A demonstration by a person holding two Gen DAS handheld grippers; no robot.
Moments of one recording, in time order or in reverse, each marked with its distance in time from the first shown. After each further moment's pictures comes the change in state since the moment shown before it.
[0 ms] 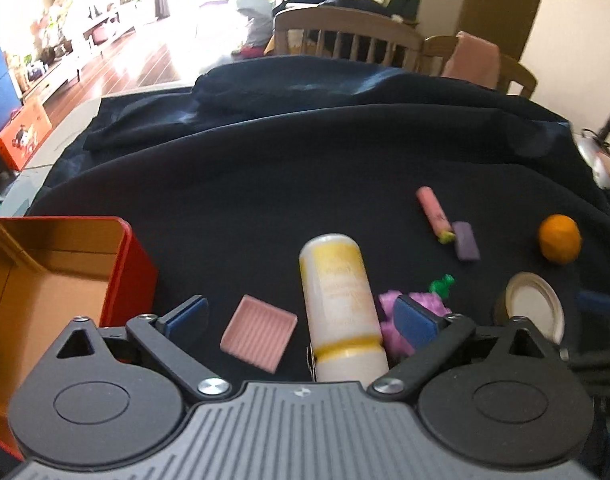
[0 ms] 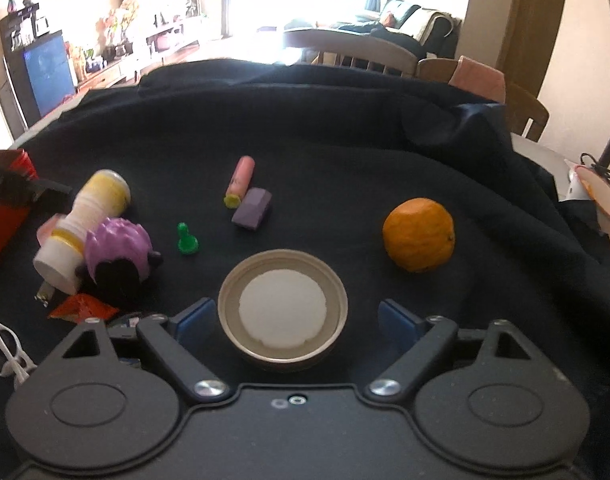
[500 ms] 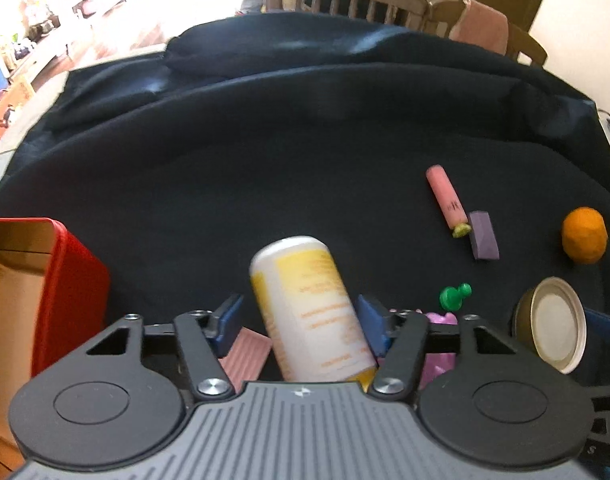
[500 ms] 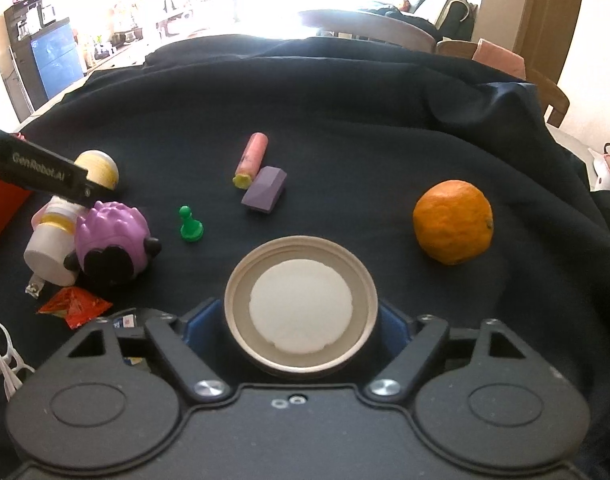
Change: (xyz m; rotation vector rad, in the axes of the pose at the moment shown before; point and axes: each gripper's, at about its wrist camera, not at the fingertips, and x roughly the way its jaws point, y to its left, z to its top) left arm 0.048 -0.011 0.010 0.012 0.107 -0.023; right arm 0.025 0.003 0.000 -0.004 0.047 0.039
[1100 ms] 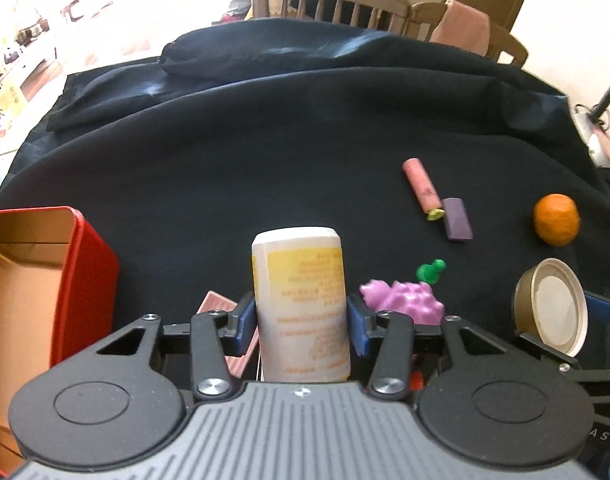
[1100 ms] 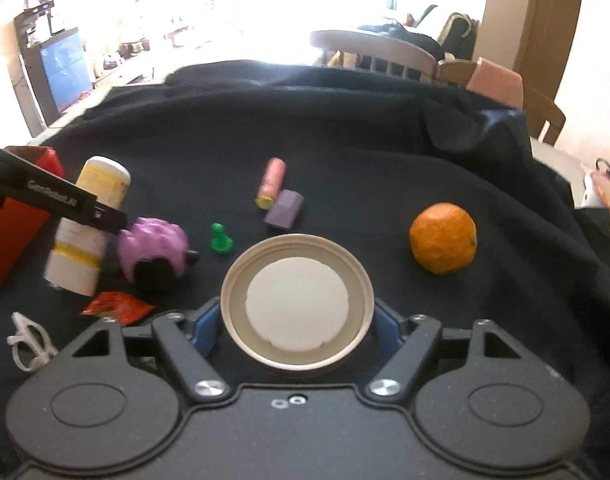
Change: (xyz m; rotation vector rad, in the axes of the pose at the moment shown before) left arm -0.032 0.004 -0.012 0.016 -0.012 -0.046; right arm -0.043 0.015 0.002 -0.021 -0.050 0.010
